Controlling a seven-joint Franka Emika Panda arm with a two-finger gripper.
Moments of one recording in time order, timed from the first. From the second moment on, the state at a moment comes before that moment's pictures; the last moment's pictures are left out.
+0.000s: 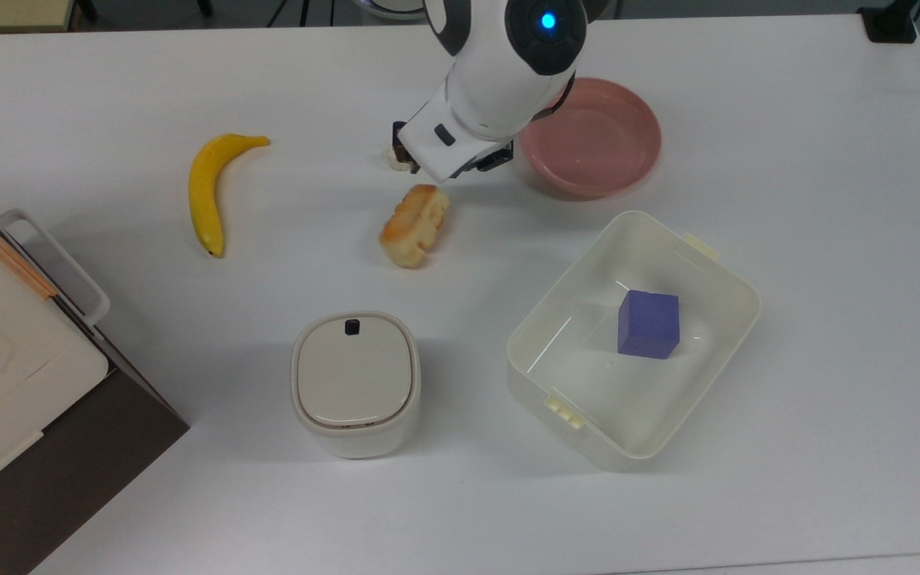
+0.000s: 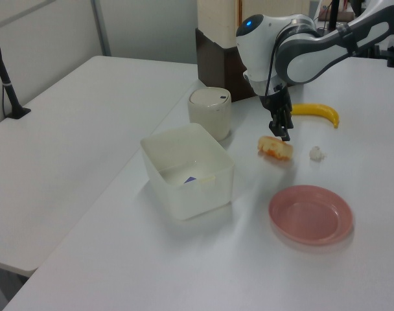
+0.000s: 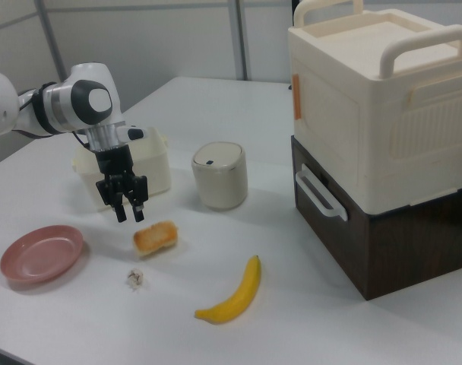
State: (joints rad) arm 0.09 0.32 0.14 -1.70 -0.26 1.70 0.28
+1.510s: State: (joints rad) arm -0.01 0.06 -0.07 -1.49 -0.04 1.56 0.18
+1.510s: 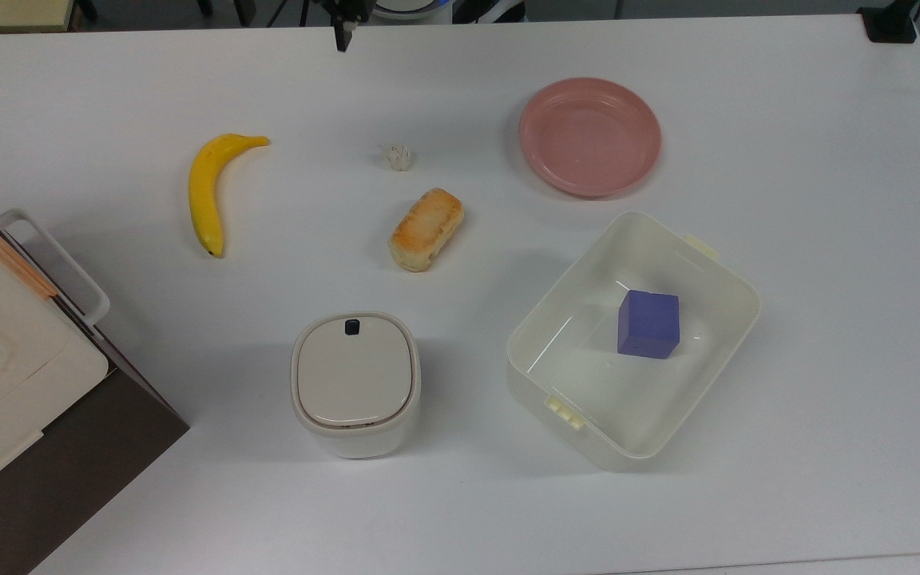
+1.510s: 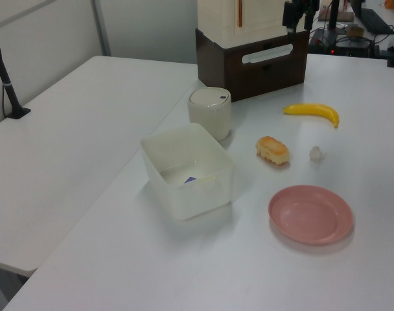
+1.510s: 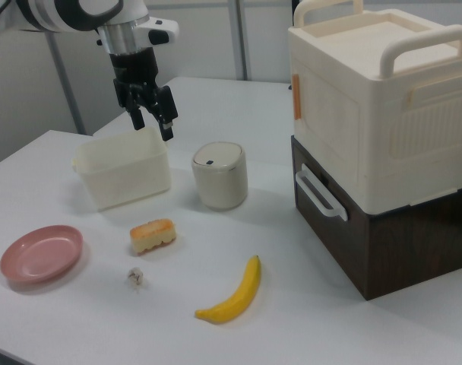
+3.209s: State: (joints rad) arm -0.01 -0.02 -0.15 -1.48 0.03 1.49 0.08
